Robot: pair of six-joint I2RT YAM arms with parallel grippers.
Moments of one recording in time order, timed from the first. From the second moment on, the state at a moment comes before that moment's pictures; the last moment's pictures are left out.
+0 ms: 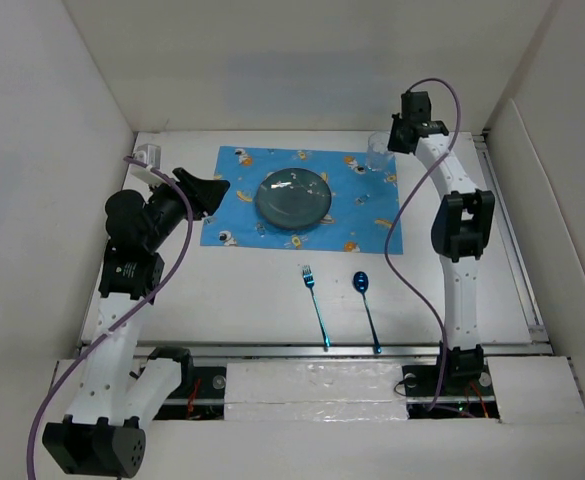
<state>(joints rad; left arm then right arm) -0.08 0.84 0.91 -0.08 0.42 -0.61 0.11 2.41 2.32 -0.62 0.13 0.25</state>
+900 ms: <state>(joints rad) -0.08 0.87 0.91 -0.06 0.44 -0.62 0.09 2.44 2.24 -0.59 0.15 0.26</state>
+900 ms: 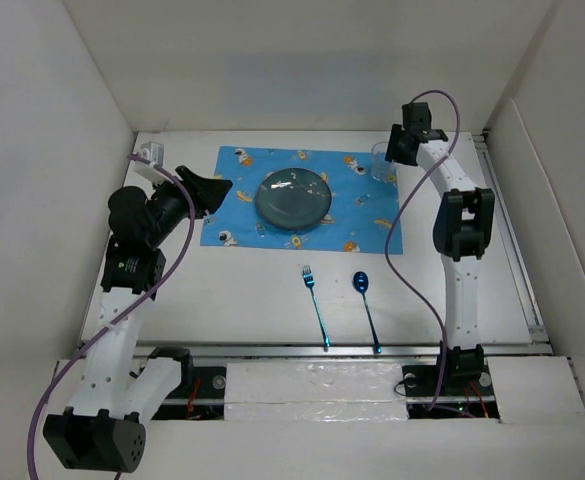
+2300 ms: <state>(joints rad) -0.08 0.84 0.88 -0.03 0.46 -0.65 1.16 1.57 0.79 -0.22 0.44 0.63</state>
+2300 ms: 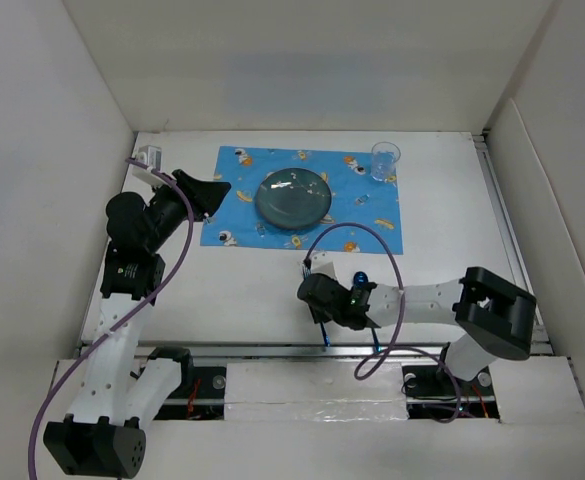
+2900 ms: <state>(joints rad) -0.06 0.84 0.88 -0.04 0.43 -0.68 1.15 1.65 0.98 -0.16 0.44 0.60</state>
